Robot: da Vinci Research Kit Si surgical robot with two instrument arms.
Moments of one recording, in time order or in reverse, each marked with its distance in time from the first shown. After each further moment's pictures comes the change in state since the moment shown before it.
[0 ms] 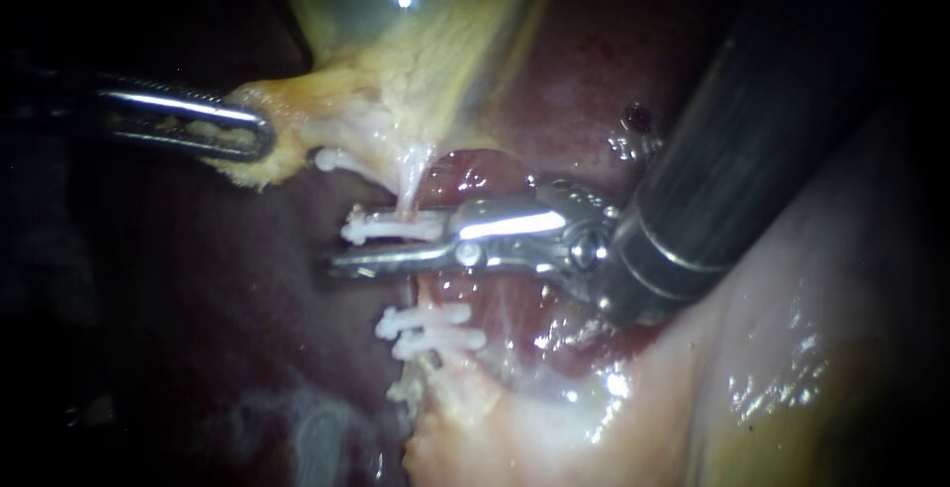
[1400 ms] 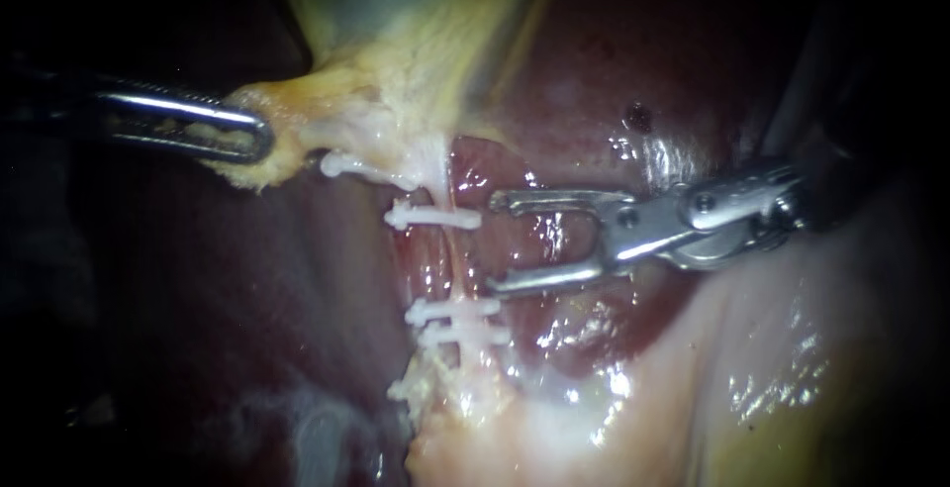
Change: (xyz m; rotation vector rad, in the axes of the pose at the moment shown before) right arm 0.001 -0.004 -0.017 0.036 -0.094 -0.618; left arm 0.000 0.000 0.000 -0.001 -0.001 0.001
